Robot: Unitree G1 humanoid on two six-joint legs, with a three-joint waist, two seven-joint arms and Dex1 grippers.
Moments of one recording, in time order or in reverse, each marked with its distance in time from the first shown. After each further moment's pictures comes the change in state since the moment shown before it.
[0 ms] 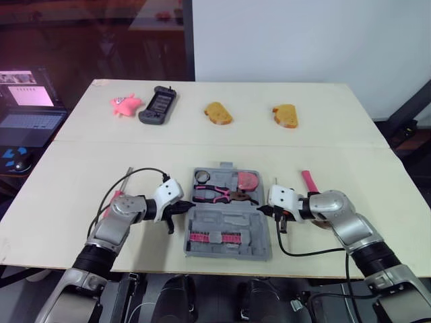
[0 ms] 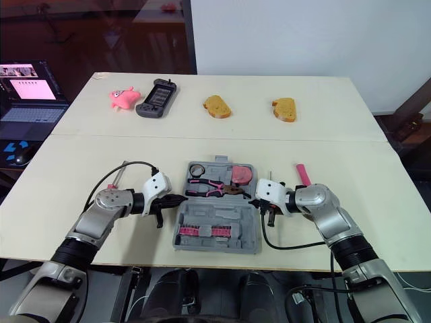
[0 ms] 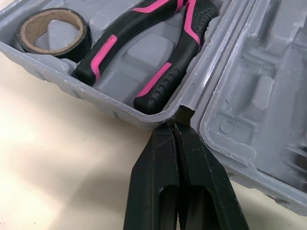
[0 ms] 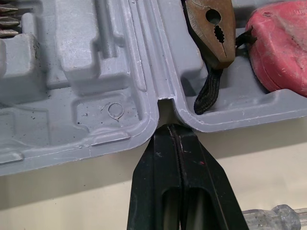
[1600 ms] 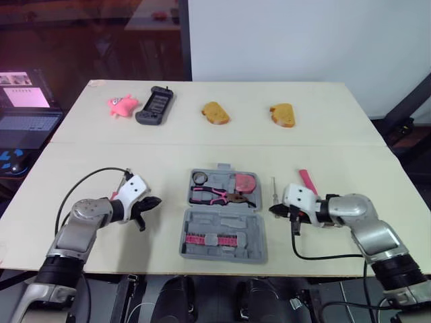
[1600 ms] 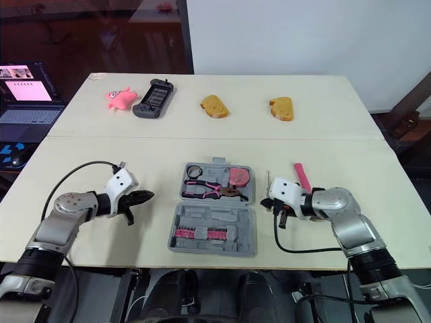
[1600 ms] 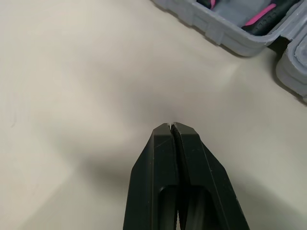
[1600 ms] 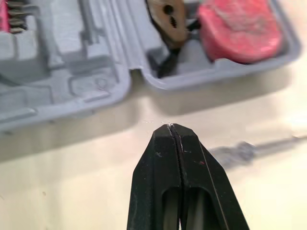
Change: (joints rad) left arm 0.122 0.157 0.195 -0.071 -0.072 0.061 0.046; right arm 0.127 -0.092 -0.147 -0.189 0.084 0.085 0.014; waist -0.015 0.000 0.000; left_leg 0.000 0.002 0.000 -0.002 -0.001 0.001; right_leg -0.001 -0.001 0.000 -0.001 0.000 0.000
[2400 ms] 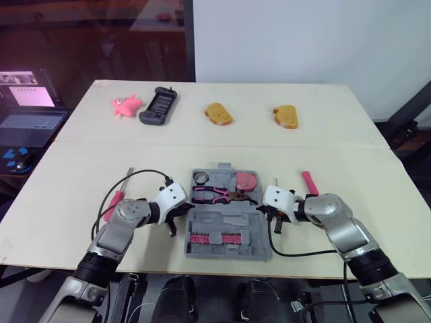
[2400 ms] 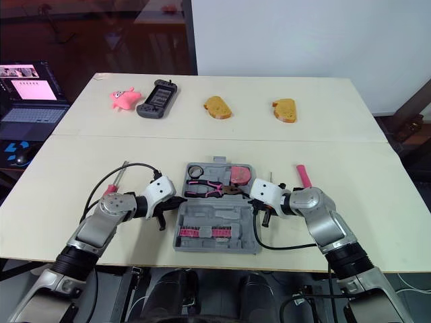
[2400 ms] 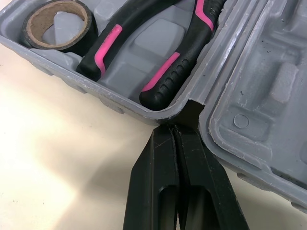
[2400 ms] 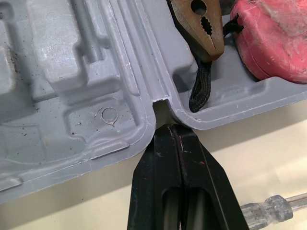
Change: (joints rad) left arm -0.063 -0.171 -0.216 -0.074 0.166 0.049 0.061; right arm -0.065 0.141 0.140 -0.005 -0.188 0.149 -0.080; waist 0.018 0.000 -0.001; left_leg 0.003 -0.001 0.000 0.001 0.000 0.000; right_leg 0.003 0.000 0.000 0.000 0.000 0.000
